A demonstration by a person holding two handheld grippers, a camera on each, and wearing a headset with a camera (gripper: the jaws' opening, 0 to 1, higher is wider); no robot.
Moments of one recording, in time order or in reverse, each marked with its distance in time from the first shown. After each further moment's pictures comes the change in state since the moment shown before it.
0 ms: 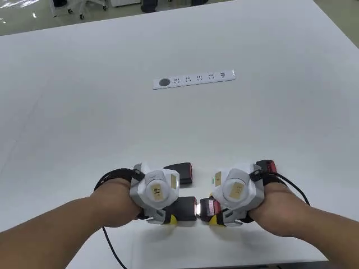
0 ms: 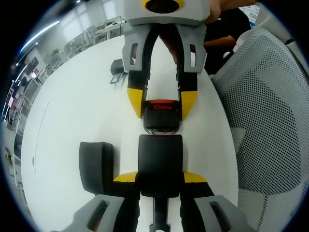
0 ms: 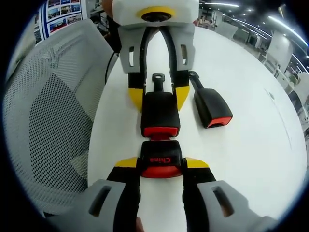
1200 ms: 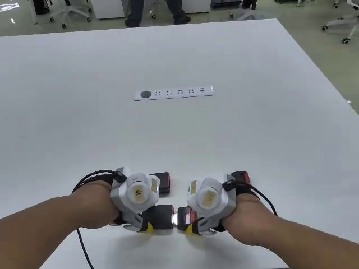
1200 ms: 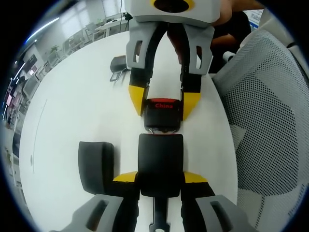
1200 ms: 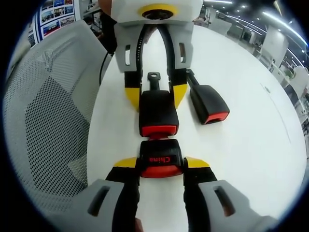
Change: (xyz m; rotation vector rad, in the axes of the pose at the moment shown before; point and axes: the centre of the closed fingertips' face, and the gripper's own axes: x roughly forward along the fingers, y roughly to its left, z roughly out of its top) left arm 0.002 0.002 -0.007 -0.010 0.022 -0.015; right arm 0.001 0.005 0.003 0.059 -0.001 -0.041
